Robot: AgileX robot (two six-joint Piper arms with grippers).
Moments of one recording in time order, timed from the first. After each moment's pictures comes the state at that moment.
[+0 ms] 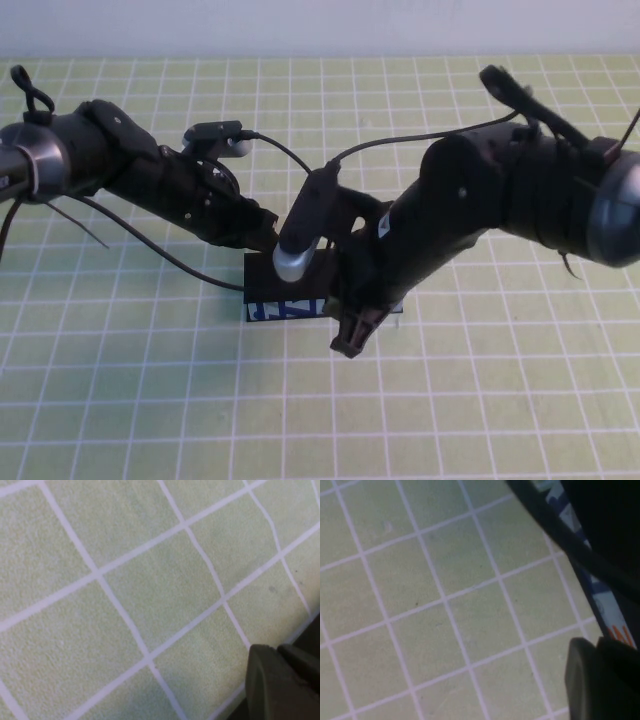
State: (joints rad) right arm 0.70 1.80 -1.39 0.27 0.77 -0.67; left arm -0.25 2.10 -1.50 -0.83 0.83 0.79
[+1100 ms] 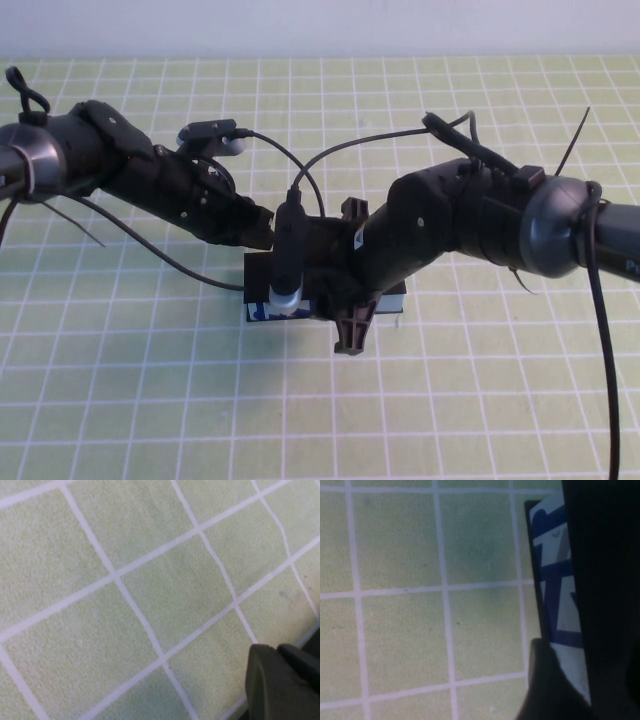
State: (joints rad) right arm 0.71 1.95 -1.42 0.23 0.57 -1.01; left arm -0.23 2.10 -1.50 -0.84 0.83 0.79
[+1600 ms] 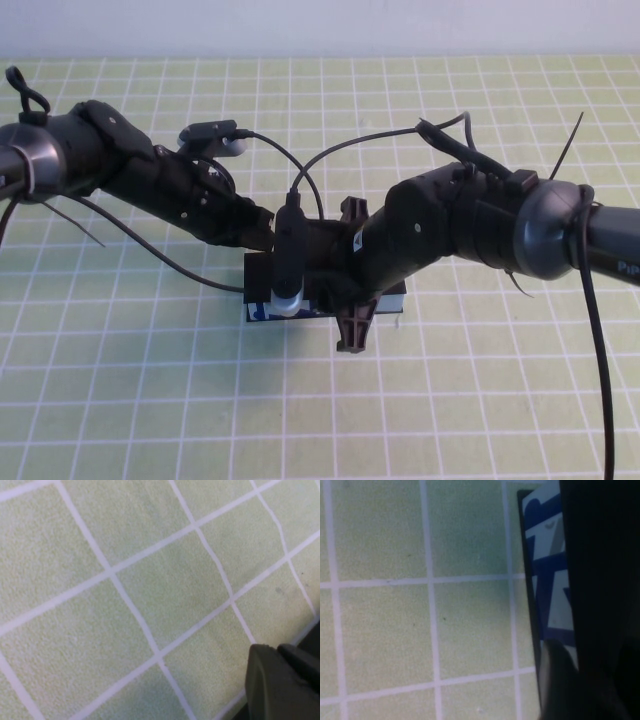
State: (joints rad) right arm 0.71 1.96 -1.42 0.20 0.54 -1.01; left arm -0.23 2.10 -1.50 -0.84 0.84 0.79
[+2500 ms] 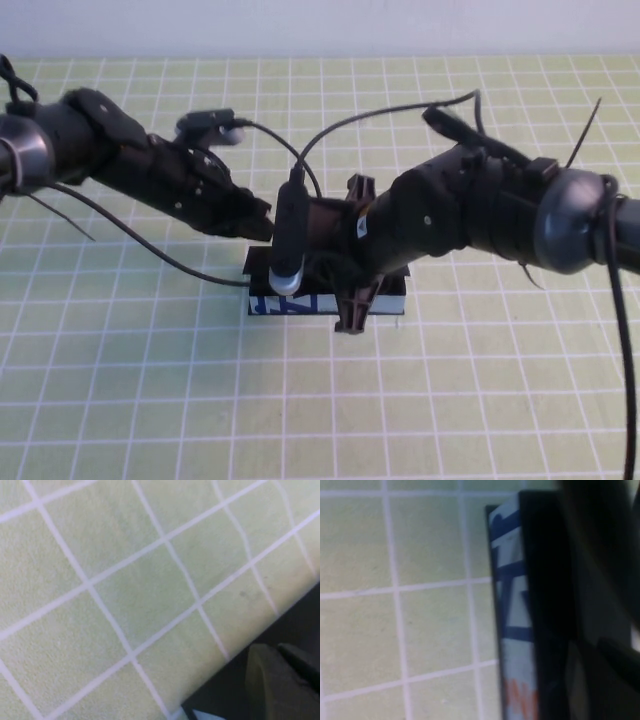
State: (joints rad) right arm 0.72 1.92 -1.42 0.10 0.53 -0.89; left arm -0.23 2.07 -1.50 -0.83 0.86 0.80
